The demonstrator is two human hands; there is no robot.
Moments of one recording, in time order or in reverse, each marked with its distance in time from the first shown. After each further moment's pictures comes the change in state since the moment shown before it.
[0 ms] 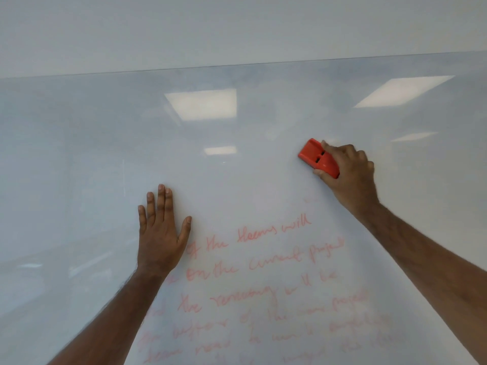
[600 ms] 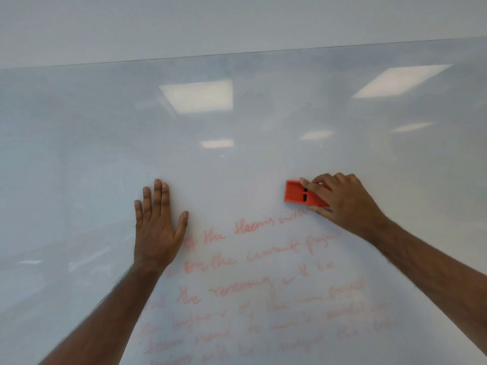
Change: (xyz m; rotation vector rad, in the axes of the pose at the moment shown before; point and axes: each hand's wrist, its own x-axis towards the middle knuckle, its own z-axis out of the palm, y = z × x) left_hand -0.003 -0.004 -0.001 -0.006 -0.012 0.009; right_hand -0.059 0.018 0.001 -0.306 -0.096 -0.594
